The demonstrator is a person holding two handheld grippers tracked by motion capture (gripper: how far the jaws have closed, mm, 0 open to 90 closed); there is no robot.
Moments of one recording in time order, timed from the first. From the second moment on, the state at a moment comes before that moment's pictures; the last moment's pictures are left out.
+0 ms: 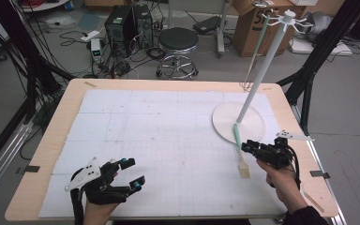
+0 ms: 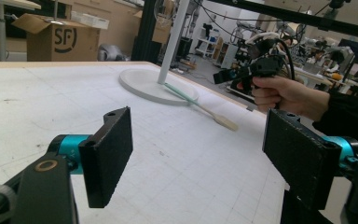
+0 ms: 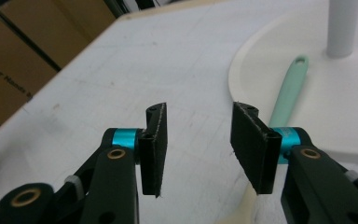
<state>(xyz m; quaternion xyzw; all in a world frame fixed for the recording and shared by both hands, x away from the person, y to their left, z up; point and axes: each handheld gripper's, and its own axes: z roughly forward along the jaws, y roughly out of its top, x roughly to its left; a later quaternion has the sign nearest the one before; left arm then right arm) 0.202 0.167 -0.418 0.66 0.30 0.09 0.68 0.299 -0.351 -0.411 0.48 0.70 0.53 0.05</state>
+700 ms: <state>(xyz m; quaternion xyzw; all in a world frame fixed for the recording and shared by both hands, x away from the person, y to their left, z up) 0.203 0.169 -0.418 0.66 0.30 0.09 0.68 0.328 -0.339 -0.448 0.52 0.74 0.44 -0.02</state>
